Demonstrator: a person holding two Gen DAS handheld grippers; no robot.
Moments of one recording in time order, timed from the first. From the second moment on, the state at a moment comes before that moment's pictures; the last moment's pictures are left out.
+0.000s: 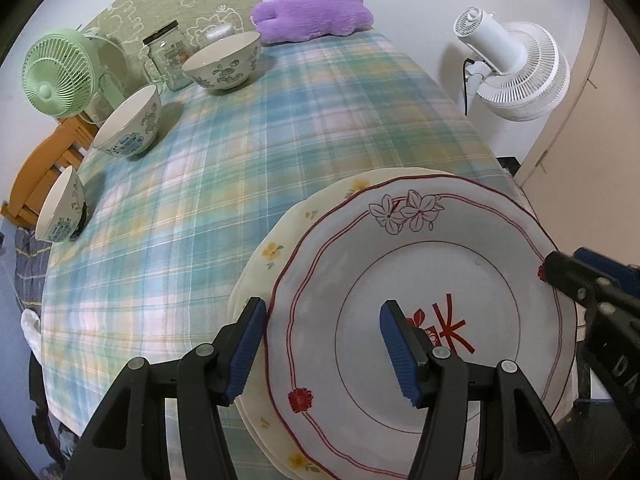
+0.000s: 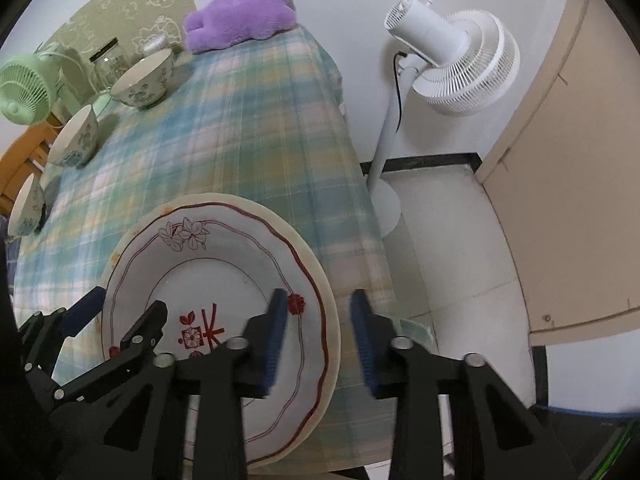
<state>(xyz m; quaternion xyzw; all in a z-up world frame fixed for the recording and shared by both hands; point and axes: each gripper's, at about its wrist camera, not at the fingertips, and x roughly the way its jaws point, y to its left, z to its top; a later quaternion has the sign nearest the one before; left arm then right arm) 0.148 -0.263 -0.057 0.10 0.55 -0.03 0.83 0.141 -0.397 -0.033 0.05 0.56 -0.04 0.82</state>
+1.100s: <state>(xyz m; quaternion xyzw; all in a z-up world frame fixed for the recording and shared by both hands) 0.140 -0.206 -0.029 0.04 0.52 0.00 0.85 0.155 -0.335 -0.014 0.00 0.55 0.06 0.83</state>
